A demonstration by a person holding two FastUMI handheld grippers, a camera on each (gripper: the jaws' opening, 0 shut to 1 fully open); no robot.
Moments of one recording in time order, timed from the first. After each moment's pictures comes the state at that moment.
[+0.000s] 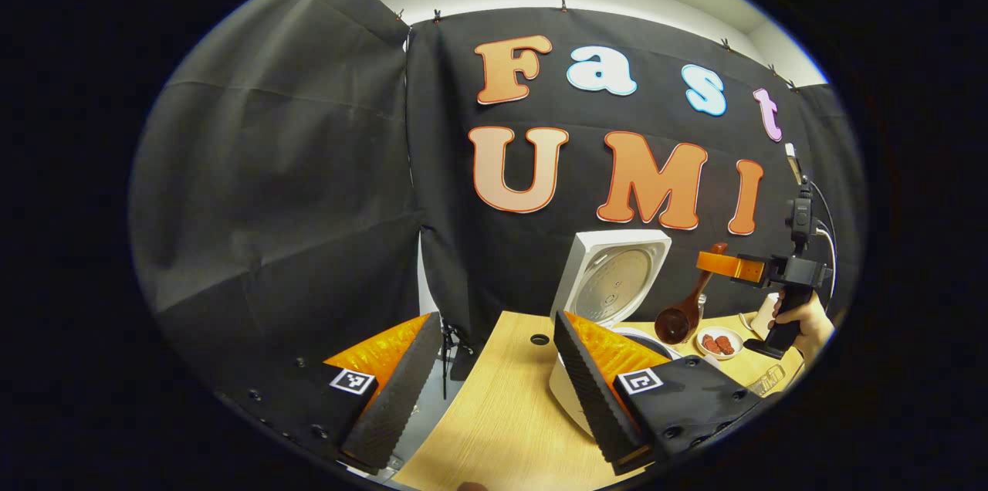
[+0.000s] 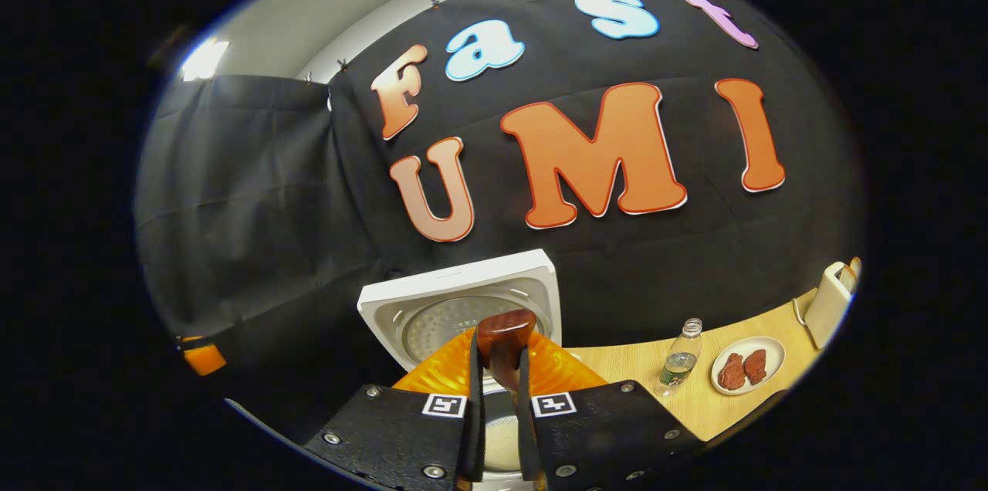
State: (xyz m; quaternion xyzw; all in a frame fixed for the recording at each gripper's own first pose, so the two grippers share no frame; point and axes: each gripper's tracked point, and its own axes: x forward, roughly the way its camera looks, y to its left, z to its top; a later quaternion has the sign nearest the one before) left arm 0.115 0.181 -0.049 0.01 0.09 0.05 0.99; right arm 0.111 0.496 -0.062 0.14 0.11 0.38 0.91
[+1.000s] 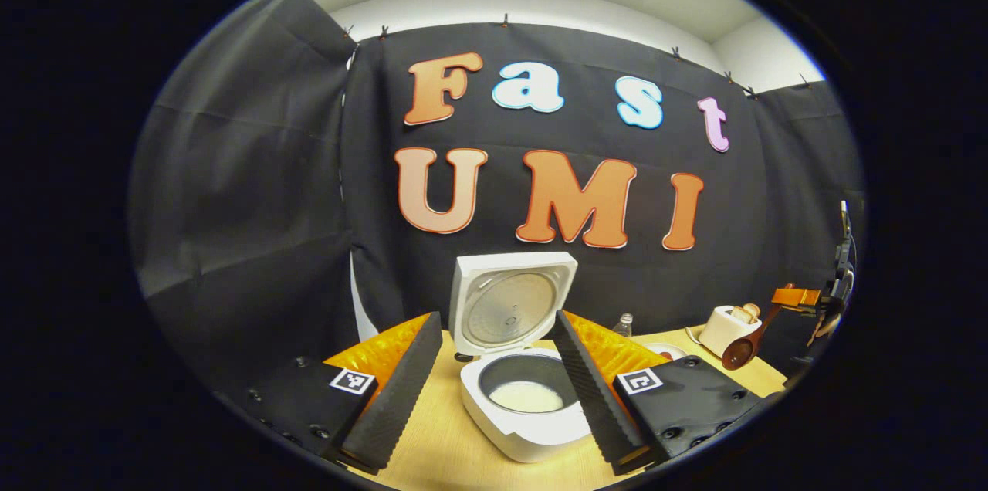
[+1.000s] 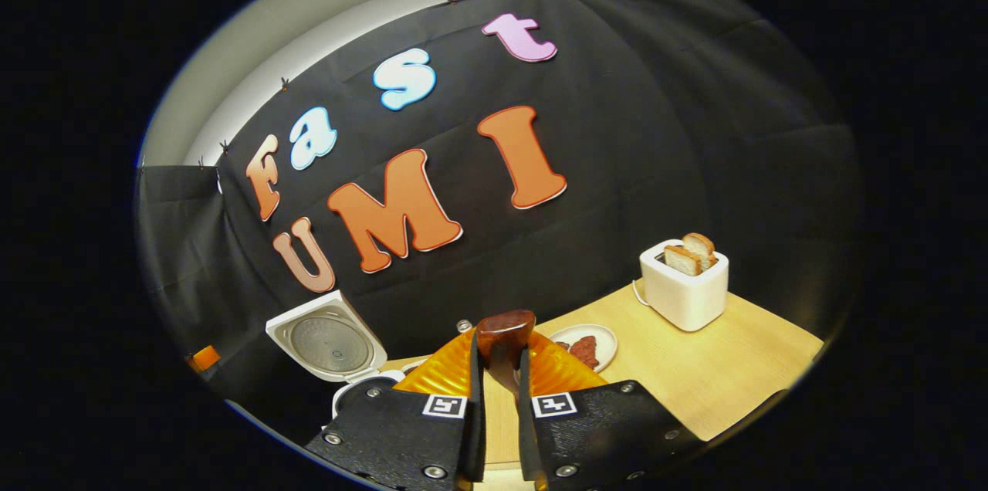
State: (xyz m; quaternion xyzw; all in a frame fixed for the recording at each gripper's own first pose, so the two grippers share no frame) left arm 0.117 0.029 -0.028 0.02 0.05 -0.03 1.00; right arm 0.130 0.132 -0.107 0.22 0.13 0.17 0.95
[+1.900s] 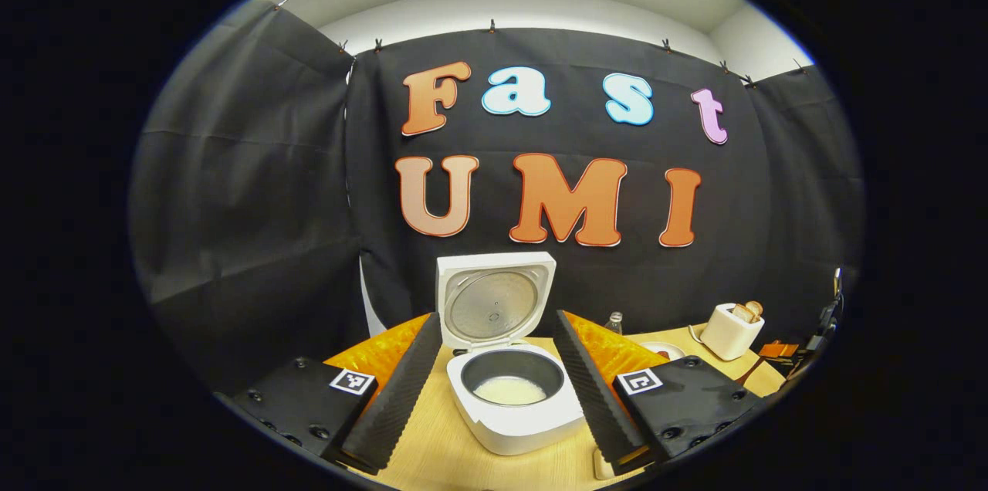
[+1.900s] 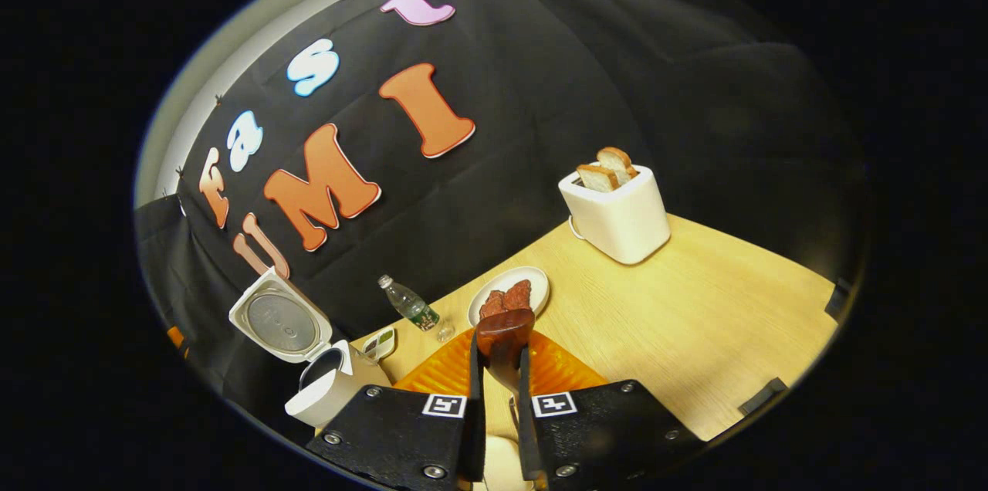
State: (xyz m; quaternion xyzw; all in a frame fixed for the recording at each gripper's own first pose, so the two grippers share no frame) left arm 0.075 -0.017 -0.020 0.03 0.06 0.01 1.00; right arm 0.131 0.066 -0.260 0.28 0.24 0.12 0.92
